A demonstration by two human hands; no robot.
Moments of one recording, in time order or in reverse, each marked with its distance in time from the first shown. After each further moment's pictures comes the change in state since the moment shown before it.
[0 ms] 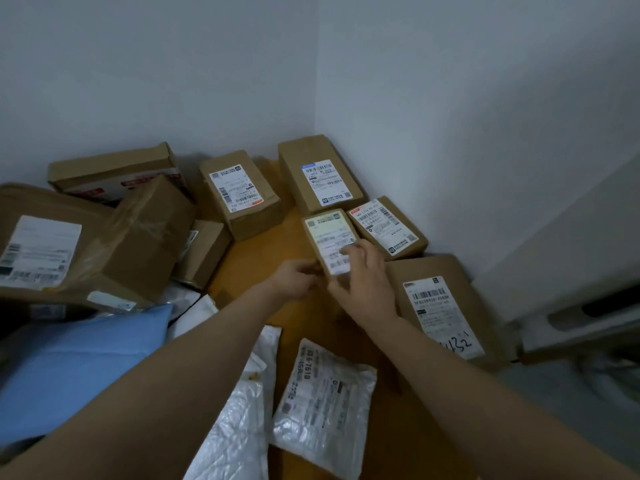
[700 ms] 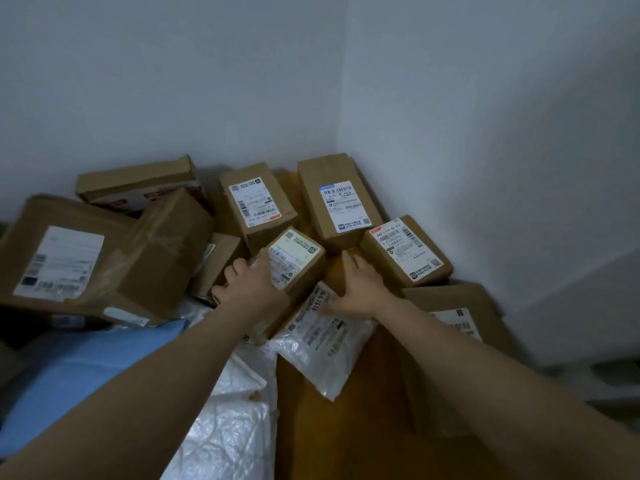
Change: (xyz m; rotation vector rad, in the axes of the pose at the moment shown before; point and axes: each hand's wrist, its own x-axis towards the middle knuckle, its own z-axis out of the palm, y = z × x) left_hand 0.004 -0.021 -0.058 0.714 0.315 -0.247; right_hand 0.070 -0.004 0.009 0.026 -0.589 0.079
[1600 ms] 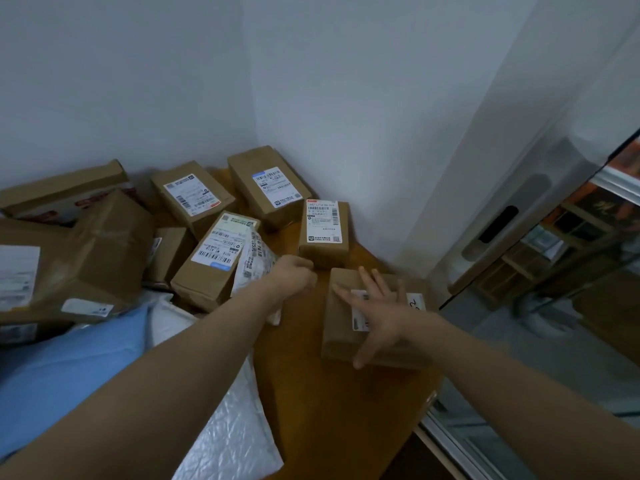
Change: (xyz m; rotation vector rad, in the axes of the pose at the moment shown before) left_hand -0.112 0.062 0.029 -0.716 -0.411 0.310; right_hand -0.194 0.049 0.033 -0.290 -0.143 0.180
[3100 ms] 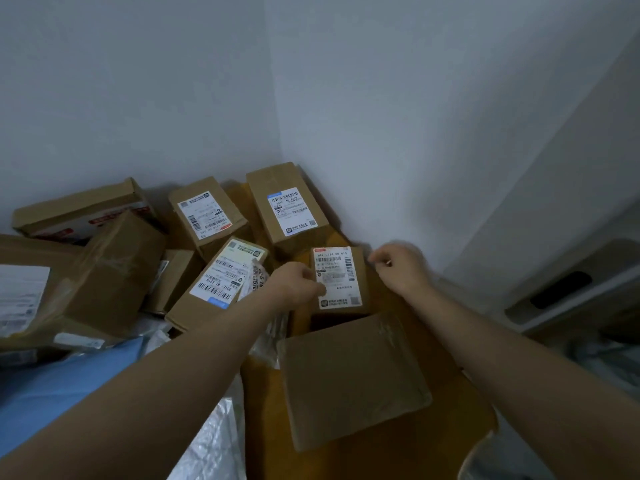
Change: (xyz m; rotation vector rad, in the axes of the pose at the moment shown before) left_hand 0.061 0.044 -0.011 0.343 0.143 -0.059; right_hand 0.112 0.044 -0.092 0.456 0.630 0.060
